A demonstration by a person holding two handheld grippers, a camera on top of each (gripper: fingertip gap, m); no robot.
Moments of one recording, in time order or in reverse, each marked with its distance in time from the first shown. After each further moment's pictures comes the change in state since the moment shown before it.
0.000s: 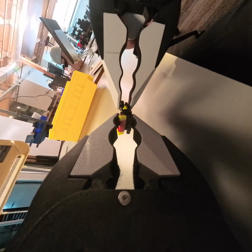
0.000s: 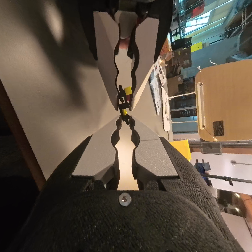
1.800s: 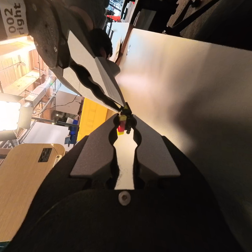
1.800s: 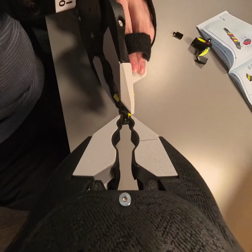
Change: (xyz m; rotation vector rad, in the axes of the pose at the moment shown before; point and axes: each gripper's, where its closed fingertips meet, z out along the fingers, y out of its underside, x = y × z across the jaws) left arm -0.010 0.002 0.002 -0.040 -0.134 0.214; right arm 0.005 -0.008 -0.004 0.095 -0.779 0.458
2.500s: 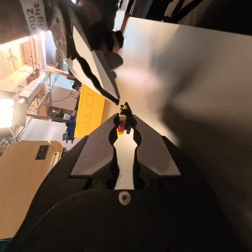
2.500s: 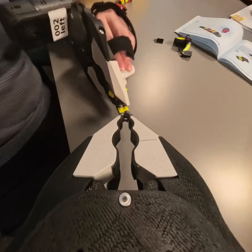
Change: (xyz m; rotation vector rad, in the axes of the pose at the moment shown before) left arm 0.005 0.009 0.003 -0.048 0.025 0.007; right arm 0.008 0.012 -0.007 0.197 0.009 0.184
